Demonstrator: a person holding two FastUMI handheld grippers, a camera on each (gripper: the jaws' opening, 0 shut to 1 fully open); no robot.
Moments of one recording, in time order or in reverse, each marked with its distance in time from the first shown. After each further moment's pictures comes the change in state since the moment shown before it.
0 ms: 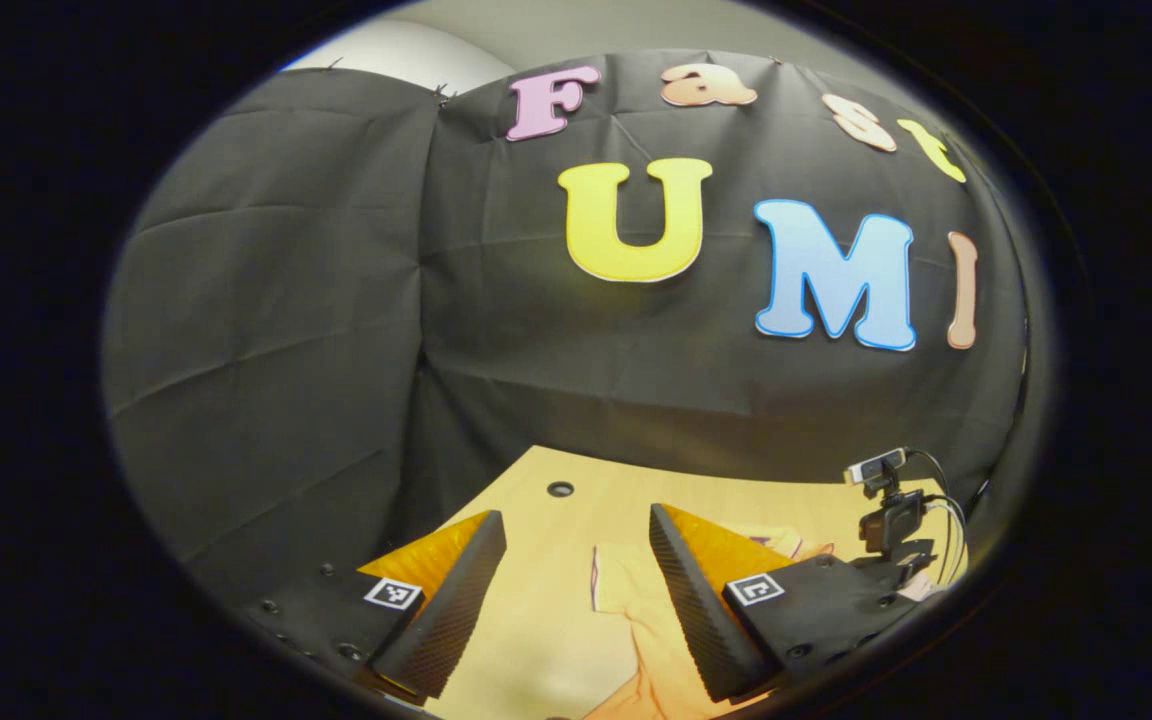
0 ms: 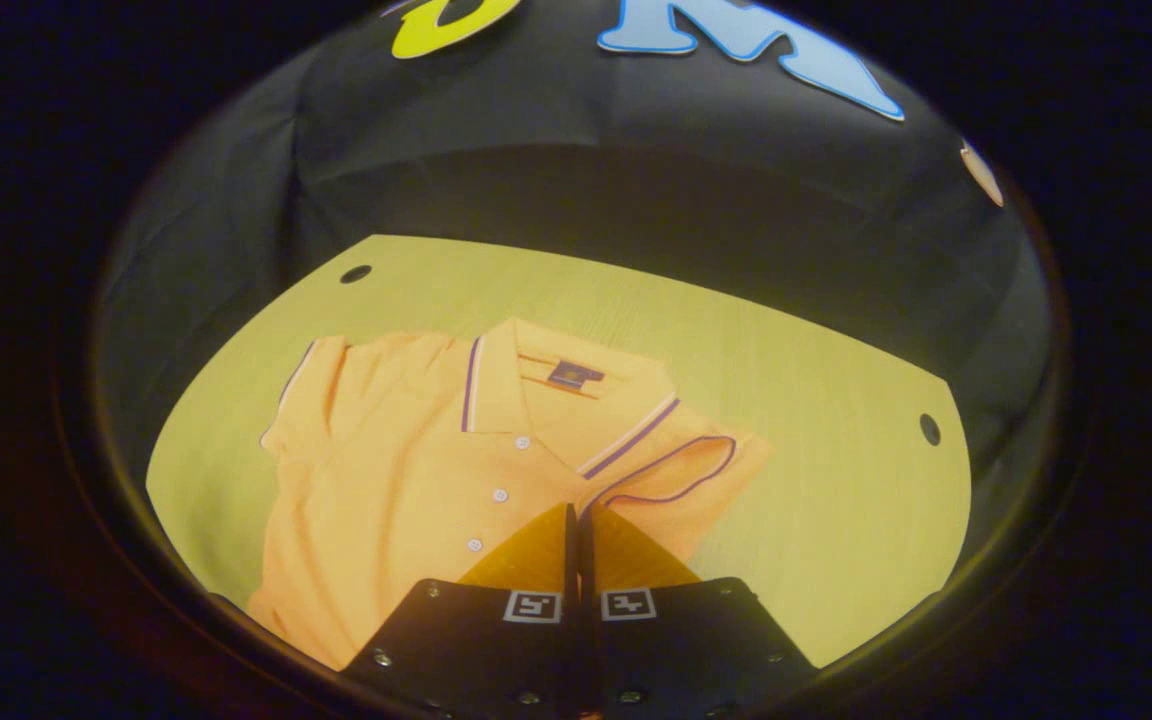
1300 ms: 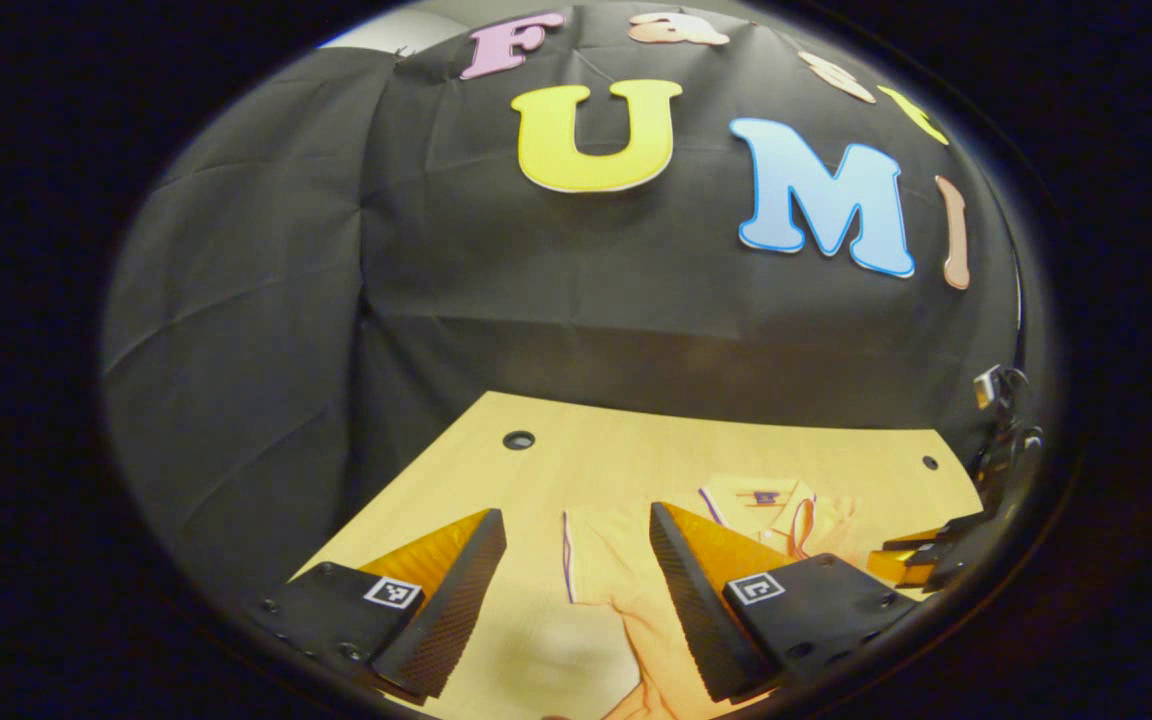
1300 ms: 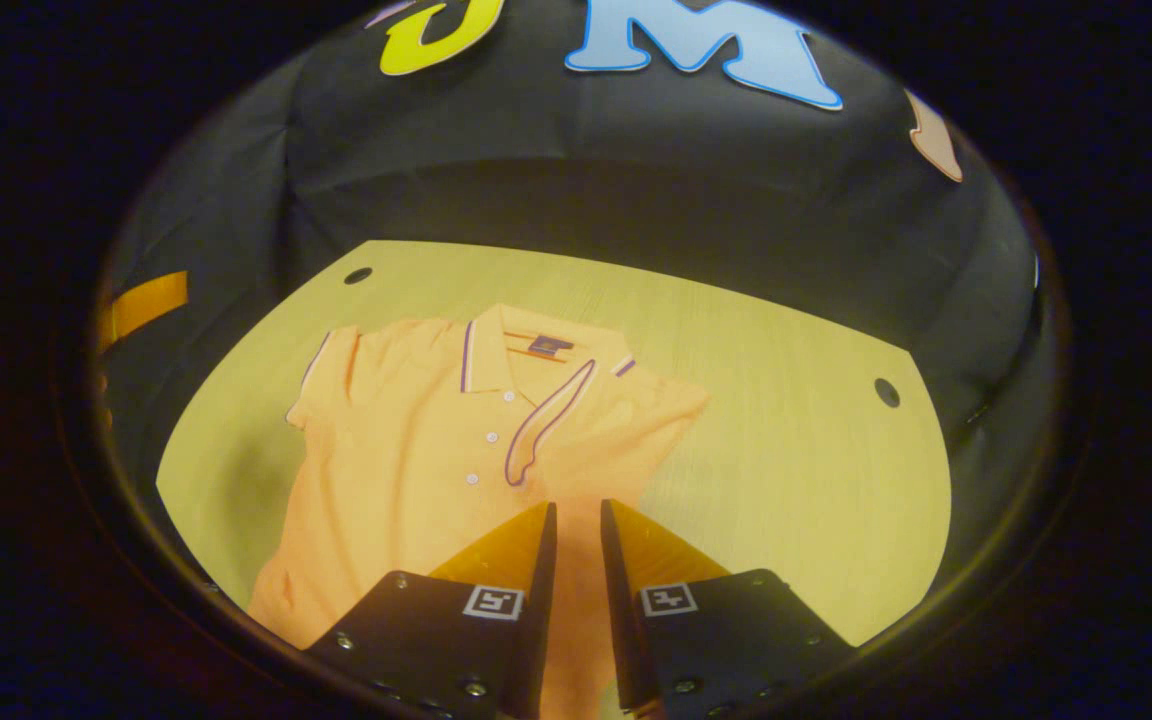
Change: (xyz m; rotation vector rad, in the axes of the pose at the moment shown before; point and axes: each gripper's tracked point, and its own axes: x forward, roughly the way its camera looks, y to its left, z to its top) left arm 0.125 -0.037 -0.119 0.036 0.174 -0.126; right arm -0.079 -0.025 -0.028 0.082 -0.021 -0.039
